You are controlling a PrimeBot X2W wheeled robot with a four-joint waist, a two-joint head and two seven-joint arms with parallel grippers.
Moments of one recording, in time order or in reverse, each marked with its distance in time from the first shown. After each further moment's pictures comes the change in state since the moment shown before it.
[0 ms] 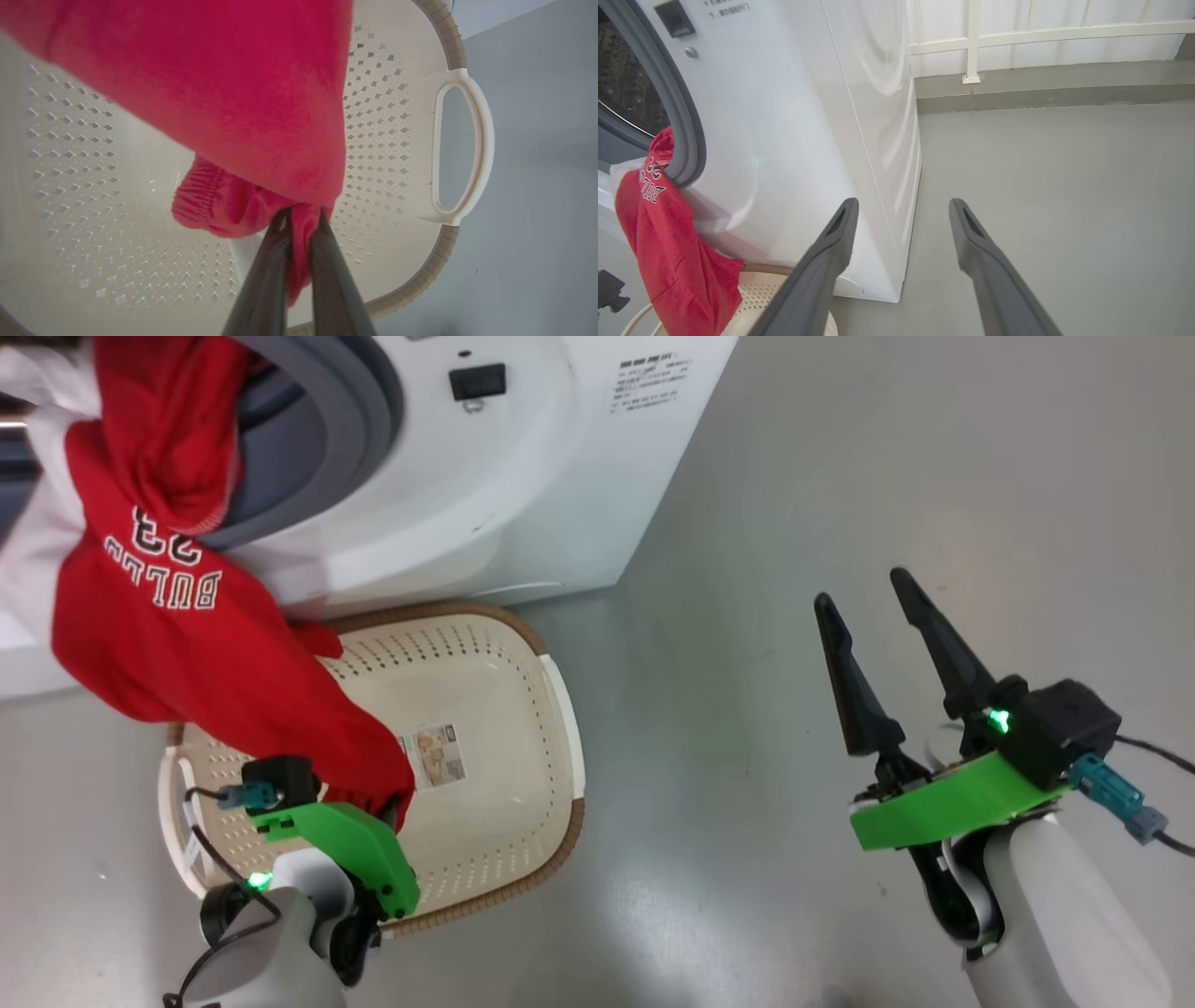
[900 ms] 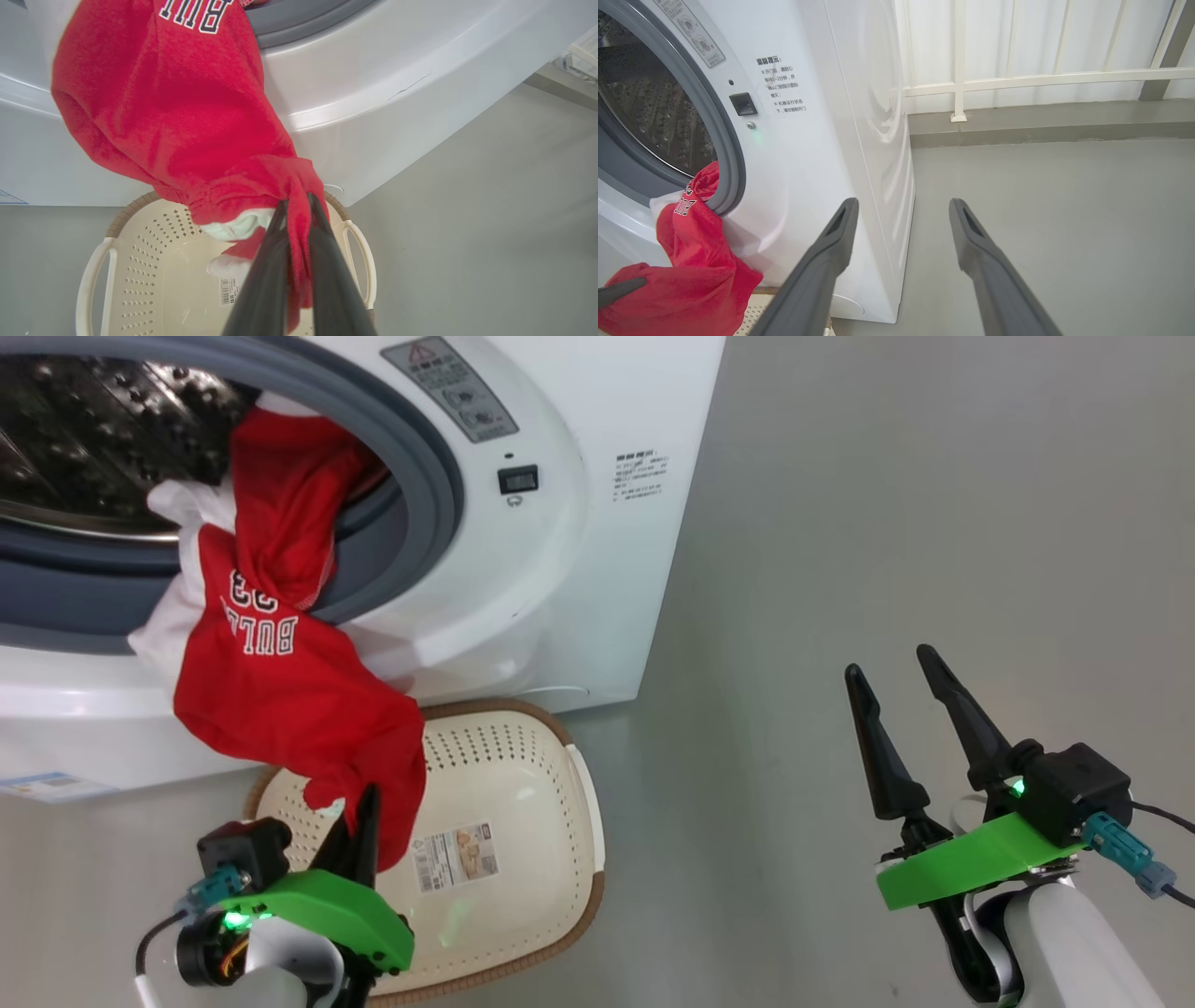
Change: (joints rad) left arm 0.414 0.022 0.174 -0.728 0.185 0.077 -0.074; right arm 0.119 -0.010 -0.046 0.018 0.007 0.000 0.000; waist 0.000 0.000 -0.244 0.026
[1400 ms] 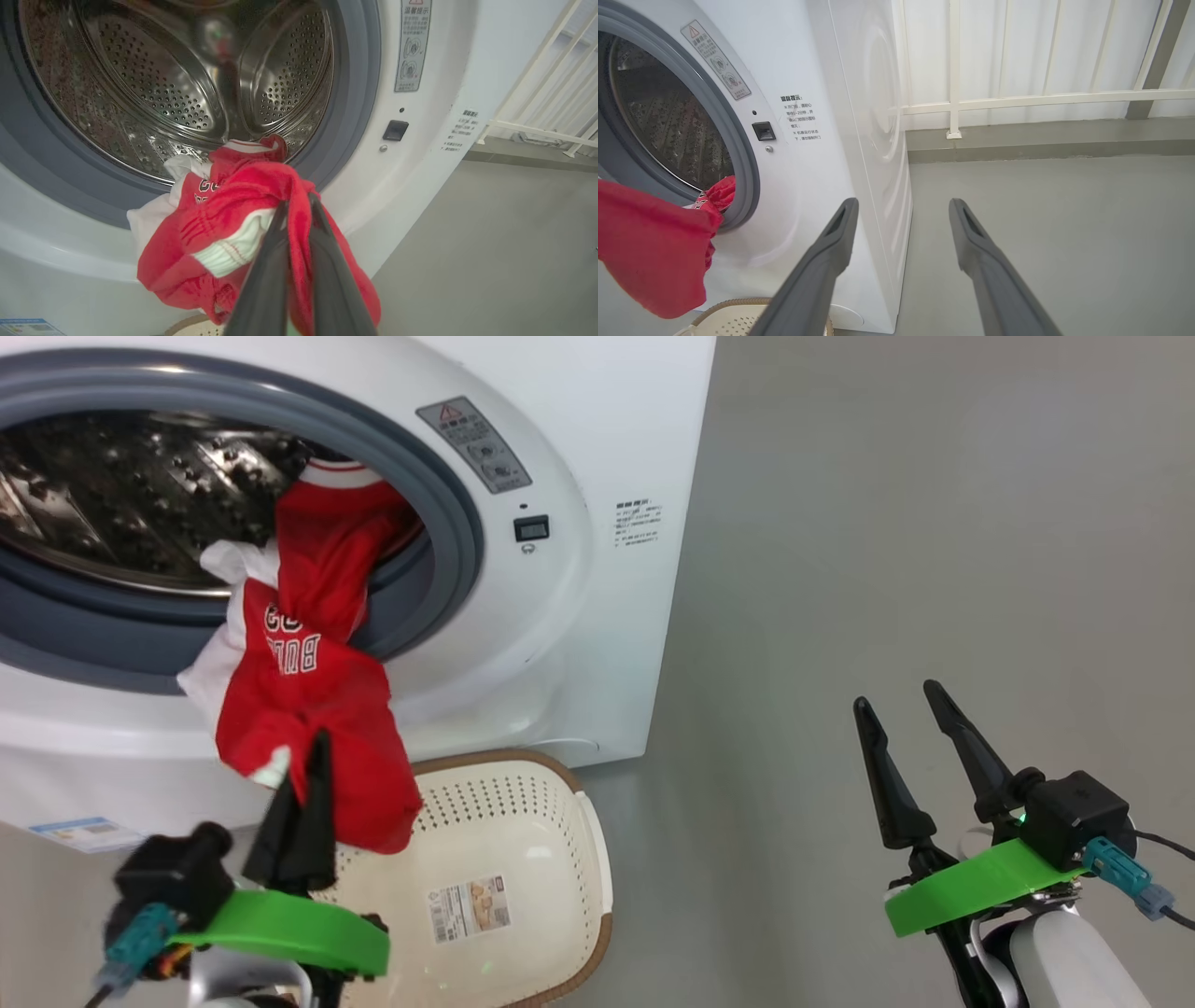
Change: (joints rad) left arm 0.147 0.025 0.047 -0.475 0.106 0.084 0.032; right arm 0.043 -0.001 -0.012 0.021 0.000 0.000 0.000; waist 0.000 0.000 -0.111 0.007
